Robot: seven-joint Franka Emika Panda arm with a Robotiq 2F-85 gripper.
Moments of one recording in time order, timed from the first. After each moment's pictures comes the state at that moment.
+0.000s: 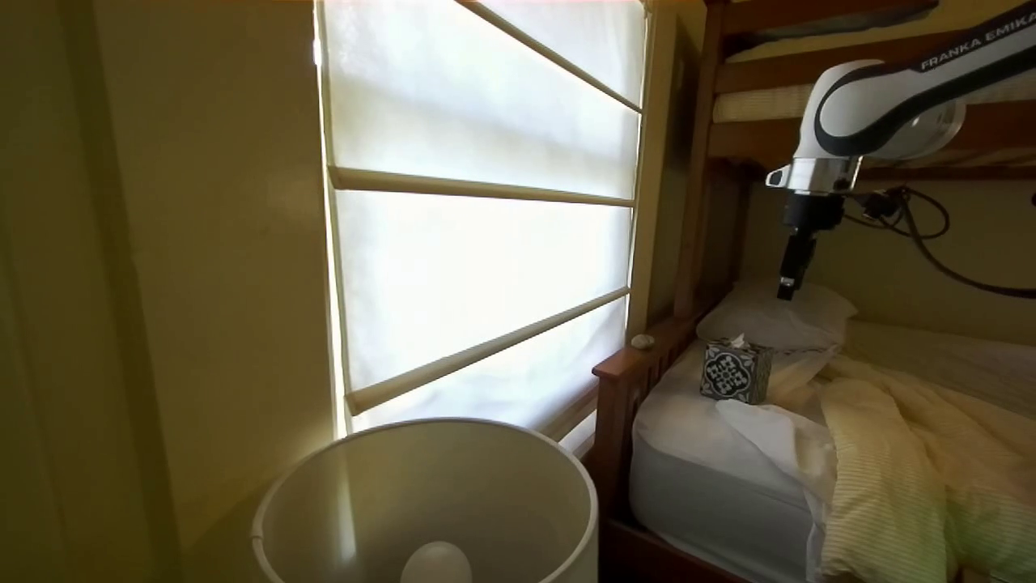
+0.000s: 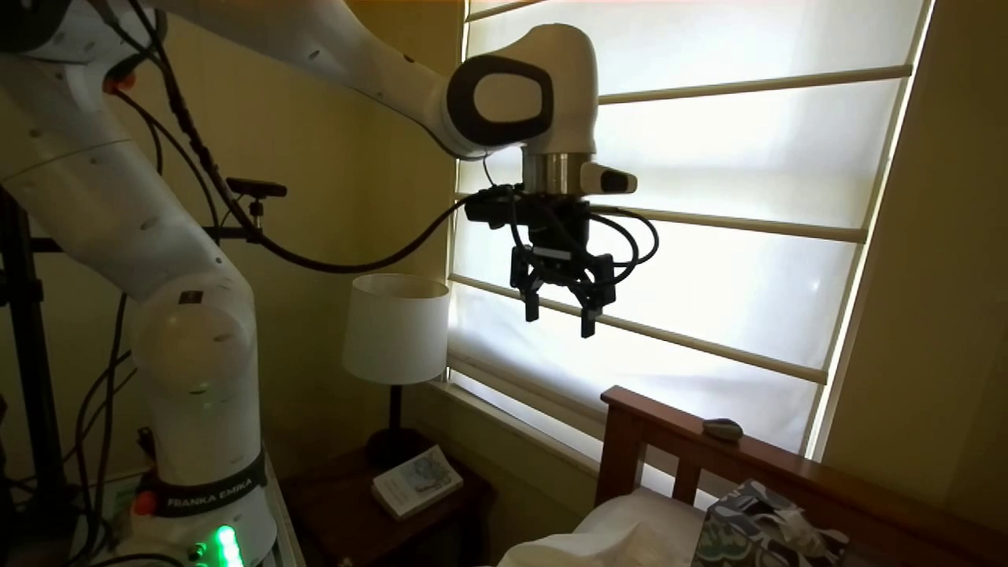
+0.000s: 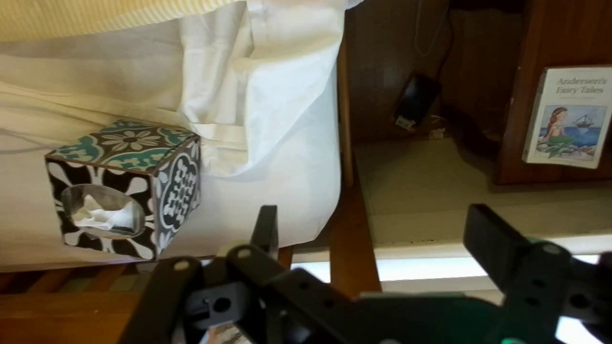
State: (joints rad) arm -0.12 -0.51 -0.40 -2.37 -0.23 2.02 -0.49
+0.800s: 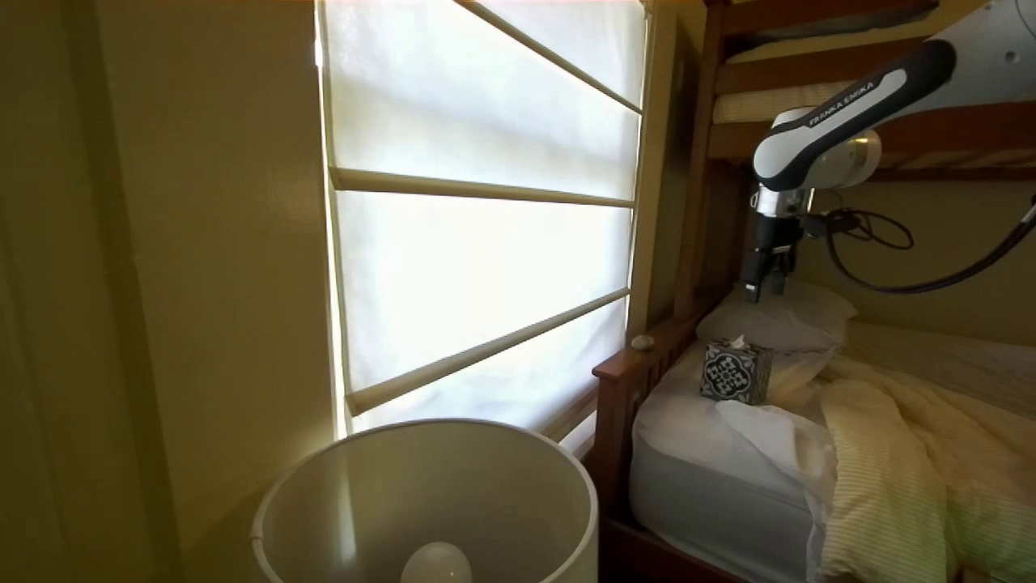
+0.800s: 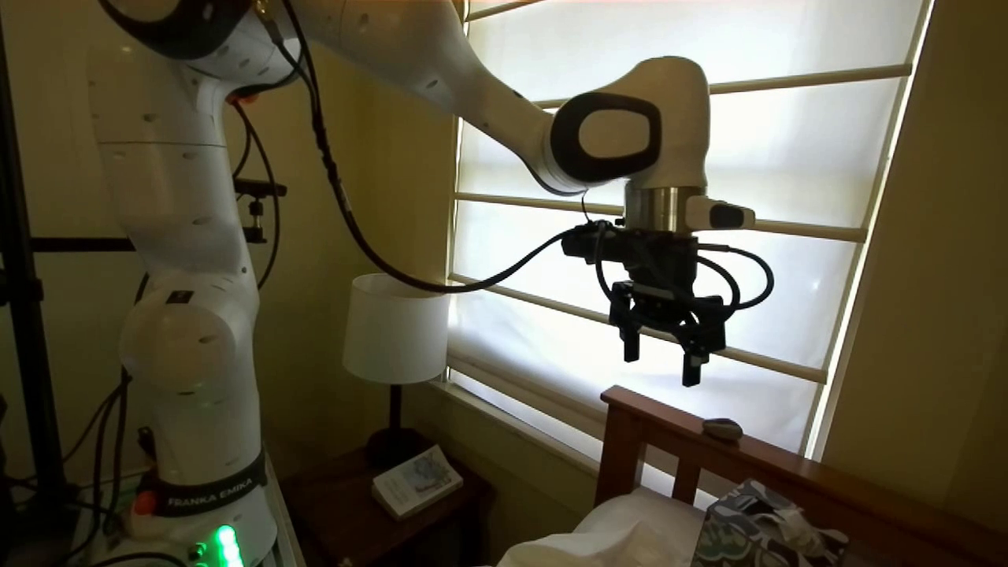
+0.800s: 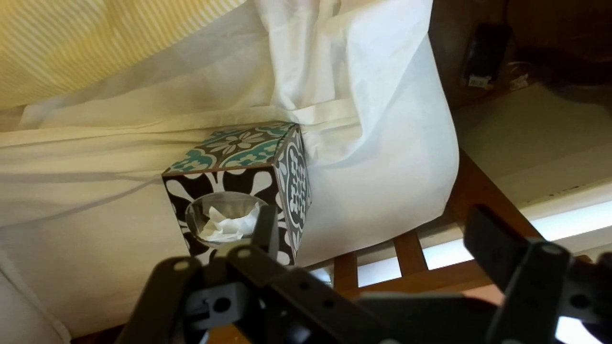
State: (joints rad) arm -0.21 -0.12 -0.43 -2.09 -0.14 2.13 -0.38
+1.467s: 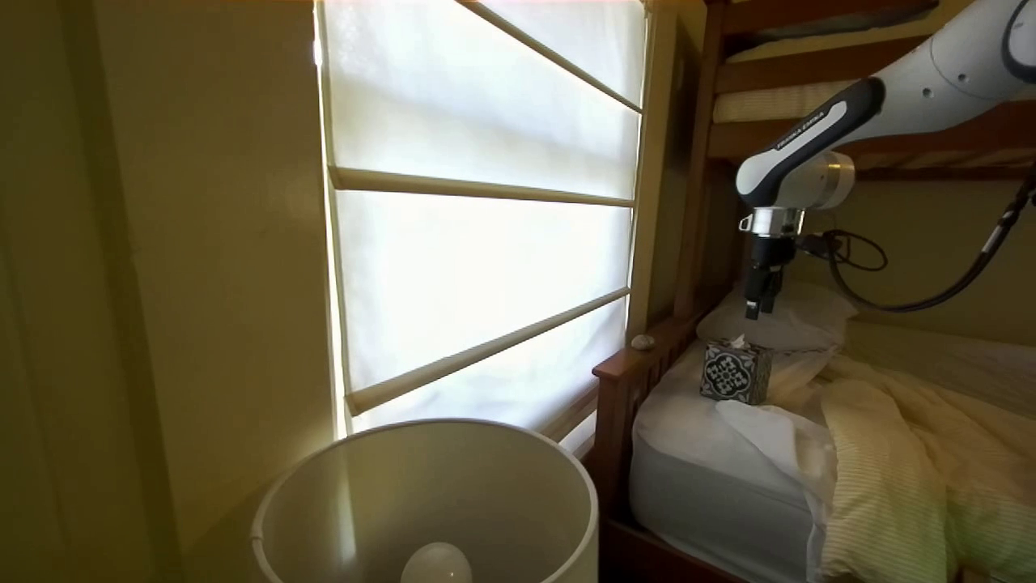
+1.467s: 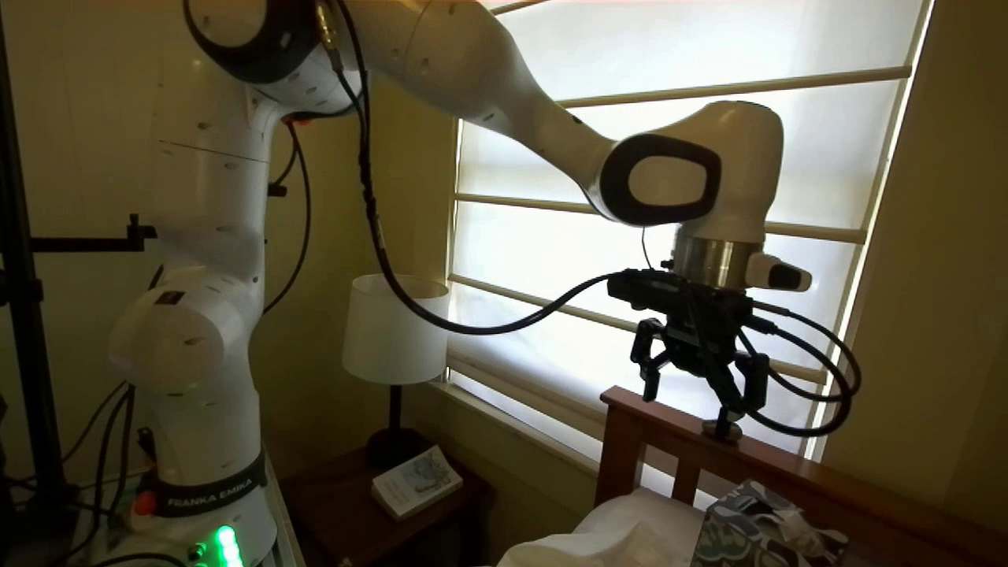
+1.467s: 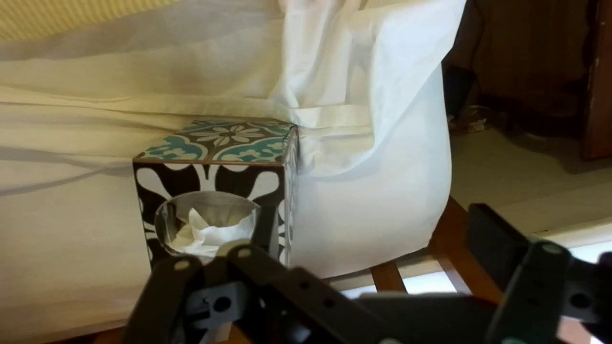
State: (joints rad) arm -0.30 0.11 -0.43 -1.93 0.06 2.06 -0.73
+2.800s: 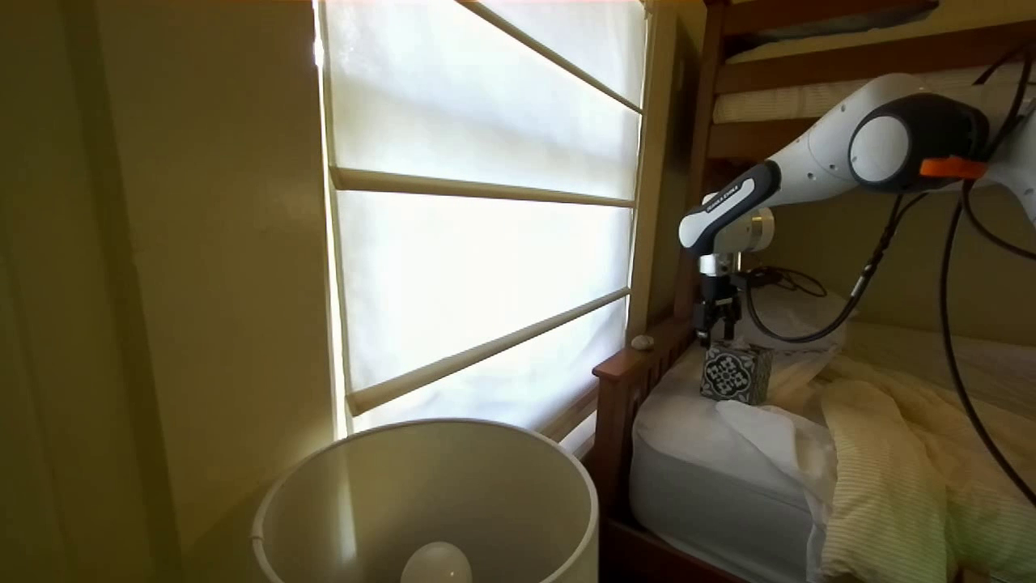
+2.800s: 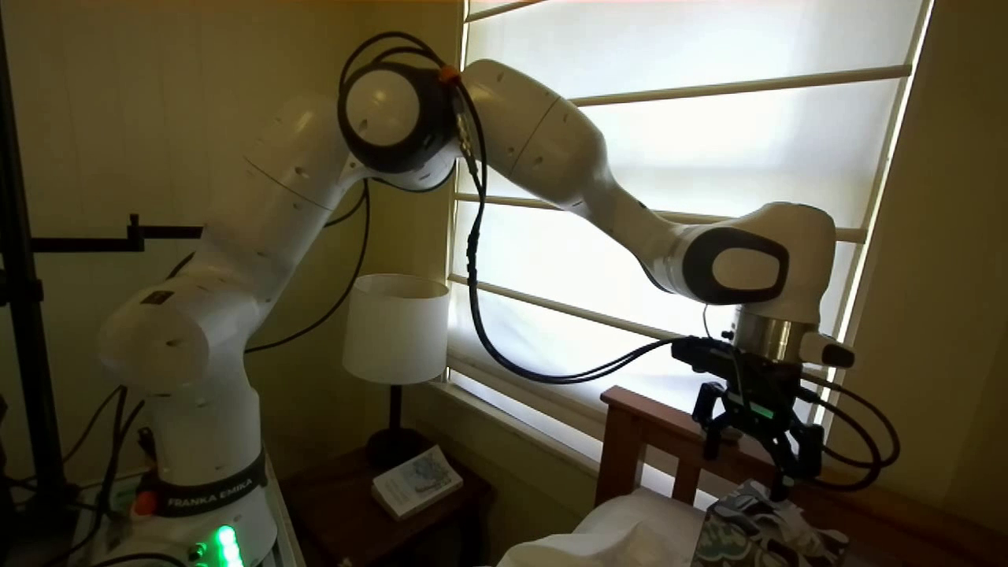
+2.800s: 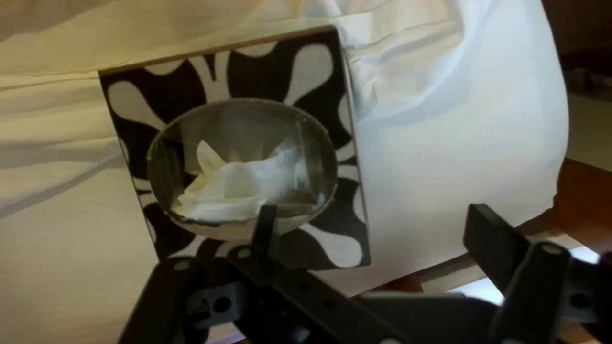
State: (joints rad) arm -0.41 0.54 -0.29 -1.54 0.04 2.05 -0.46
